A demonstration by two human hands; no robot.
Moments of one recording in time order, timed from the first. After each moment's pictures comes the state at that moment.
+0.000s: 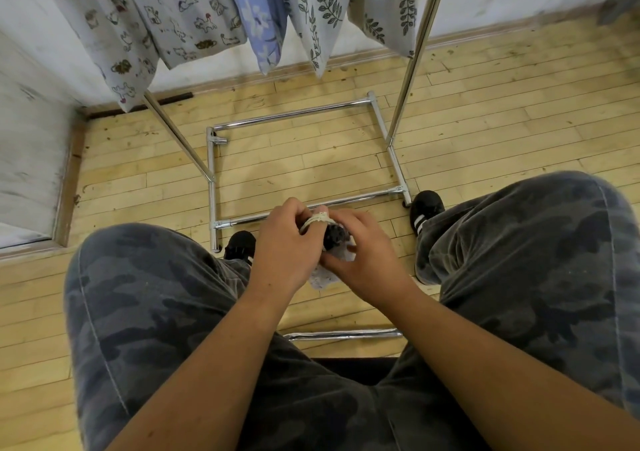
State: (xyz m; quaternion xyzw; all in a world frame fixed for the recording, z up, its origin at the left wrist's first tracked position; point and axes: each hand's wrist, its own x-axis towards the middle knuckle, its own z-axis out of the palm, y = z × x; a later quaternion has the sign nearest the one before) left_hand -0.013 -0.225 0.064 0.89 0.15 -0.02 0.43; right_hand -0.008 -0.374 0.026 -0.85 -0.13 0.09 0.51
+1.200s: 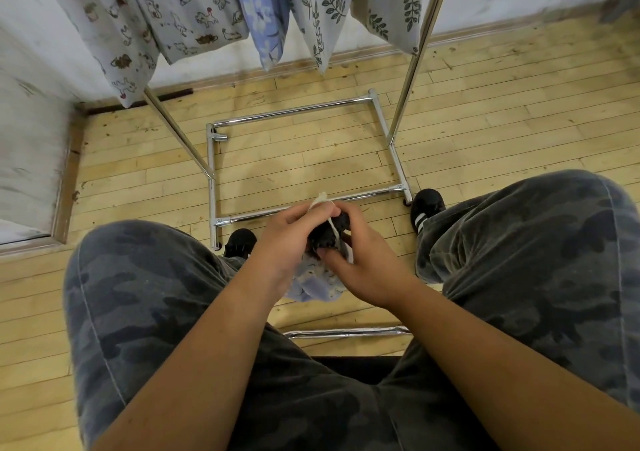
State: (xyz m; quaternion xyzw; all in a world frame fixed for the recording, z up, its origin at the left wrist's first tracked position) left_hand -0.006 -0.225 0.088 0.64 0.23 -0.17 0.71; right_hand -0.008 -0.375 0.044 -0.80 -0.16 0.18 0.55
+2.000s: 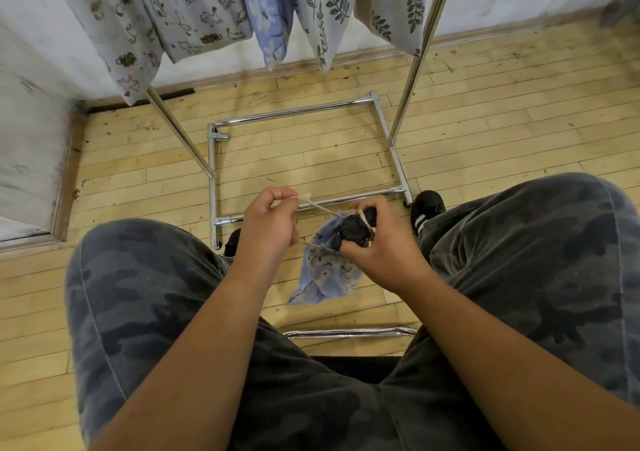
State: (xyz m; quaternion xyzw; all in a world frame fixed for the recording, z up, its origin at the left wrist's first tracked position) left_hand 0.007 -0.202 0.067 0.70 0.30 -0.05 0.65; right_hand 0.007 -0.390 0.043 -0.84 -0.03 0.16 0.52
